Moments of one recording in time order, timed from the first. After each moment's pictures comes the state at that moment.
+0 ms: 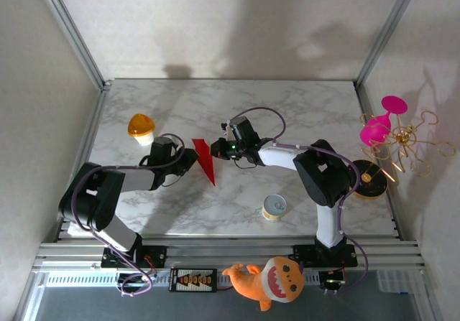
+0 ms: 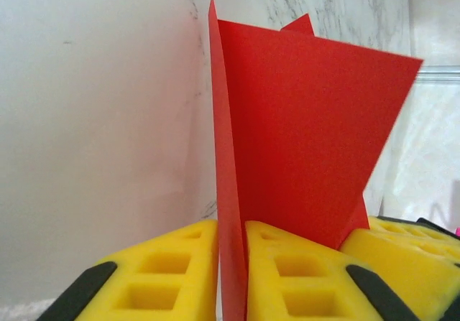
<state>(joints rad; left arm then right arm) -0.28 1.61 0.55 0.40 0.38 -1.11 0.71 1.95 1.17 0.10 -0.45 0.74</state>
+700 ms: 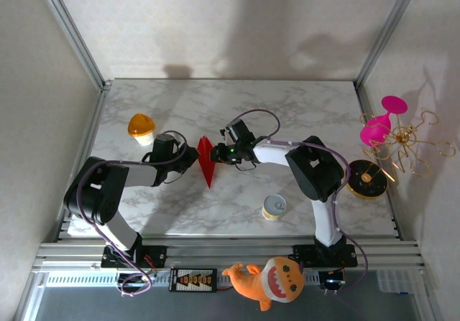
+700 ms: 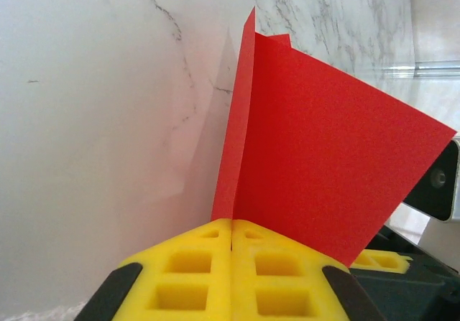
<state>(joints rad) -0.28 1.66 0.60 0.41 0.38 -1.07 0.71 2.05 1.25 -0.08 -0.42 0.65</state>
